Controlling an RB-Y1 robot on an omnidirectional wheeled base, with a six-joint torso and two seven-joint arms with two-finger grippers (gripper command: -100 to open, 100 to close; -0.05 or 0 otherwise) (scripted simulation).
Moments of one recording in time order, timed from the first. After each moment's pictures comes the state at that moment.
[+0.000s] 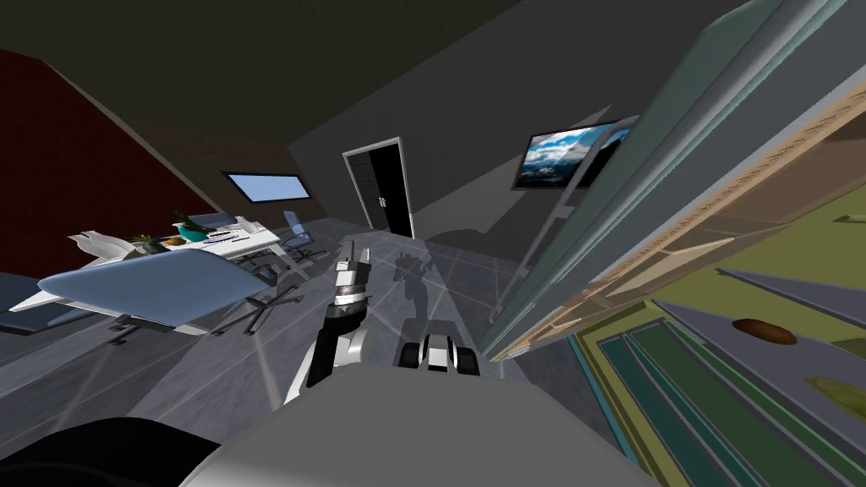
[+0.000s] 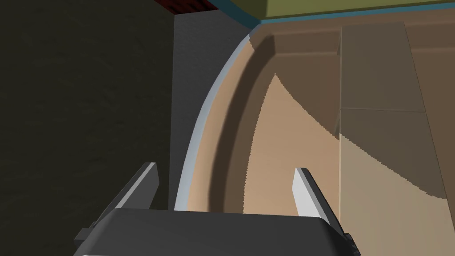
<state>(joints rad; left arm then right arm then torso) 0.51 -0.03 -0.02 -2.39 -0.08 -0.39 -0.05 1.29 -0.17 -1.61 -2.20 0.49 -0.32 0.94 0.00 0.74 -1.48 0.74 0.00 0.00</state>
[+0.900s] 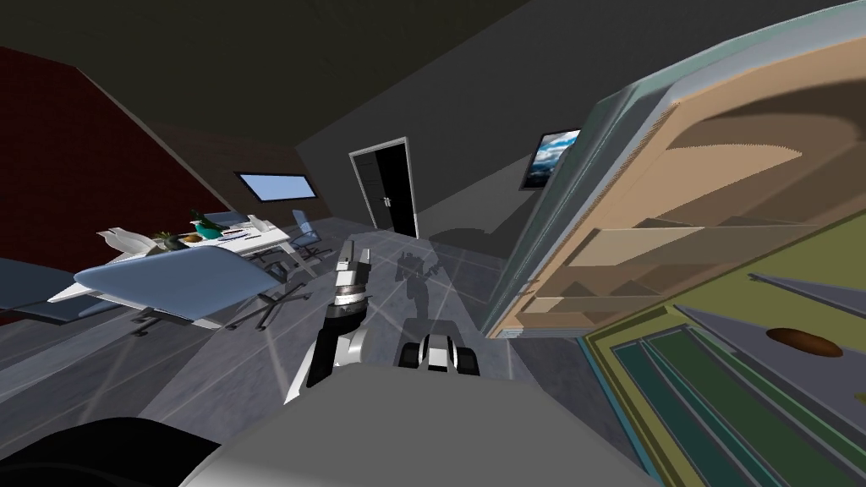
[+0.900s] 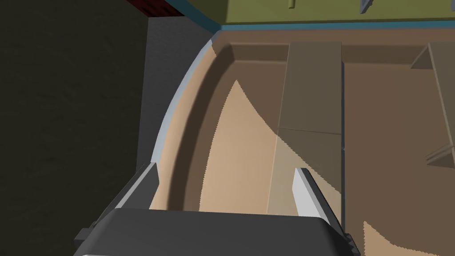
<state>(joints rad) 0.51 -0.03 -0.02 -2.39 -0.08 -0.39 -0.05 1.10 -0.18 -1.37 -2.12 0.68 -0.28 1.17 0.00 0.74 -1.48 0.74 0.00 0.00</state>
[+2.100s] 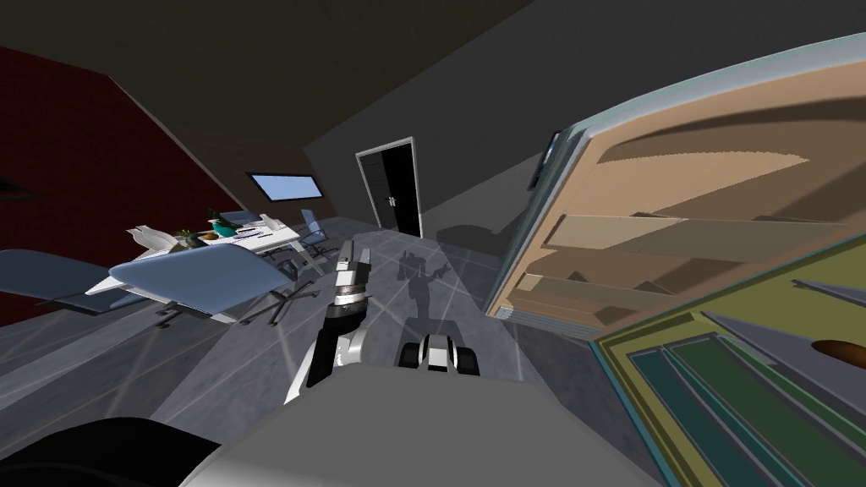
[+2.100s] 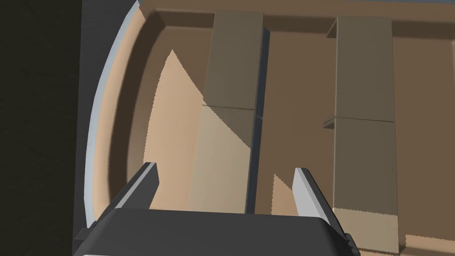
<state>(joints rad) 0.51 -0.03 -0.02 -2.39 -0.08 -0.39 -0.05 0.90 -0.13 -1.06 -2.03 0.88 -0.24 1.42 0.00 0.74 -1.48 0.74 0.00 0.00</state>
